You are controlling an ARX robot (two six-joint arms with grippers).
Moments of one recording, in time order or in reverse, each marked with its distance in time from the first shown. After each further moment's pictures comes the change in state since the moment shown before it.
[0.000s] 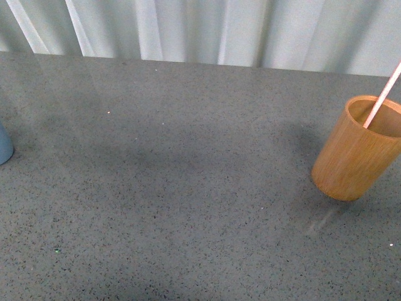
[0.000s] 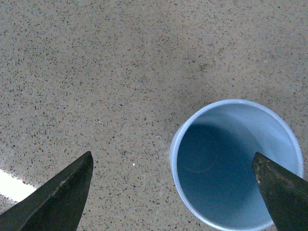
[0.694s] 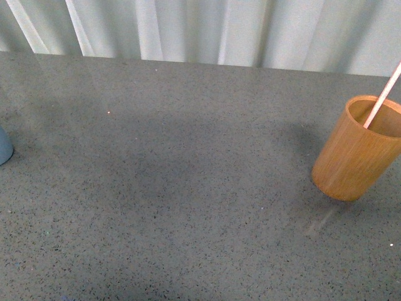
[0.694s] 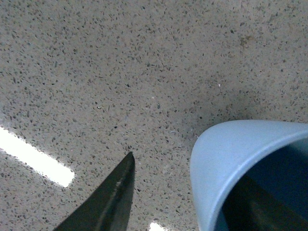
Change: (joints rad) left arm 0.001 0.181 0.127 -0.109 -0.025 -0.072; right arm 0.000 0.000 0.000 0.000 0.000 0.000
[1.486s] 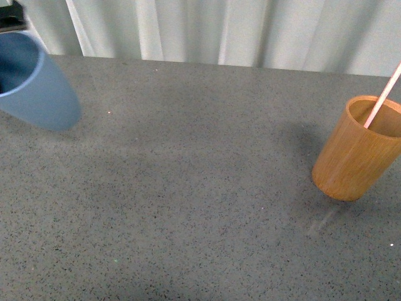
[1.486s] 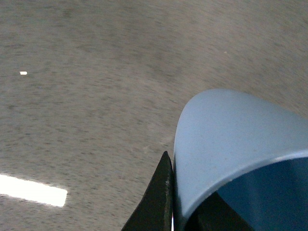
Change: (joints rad) left arm -0.372 -0.320 -0.047 -0.249 0.040 -0.096; right arm 0.000 0.000 0.000 0.000 0.000 0.000
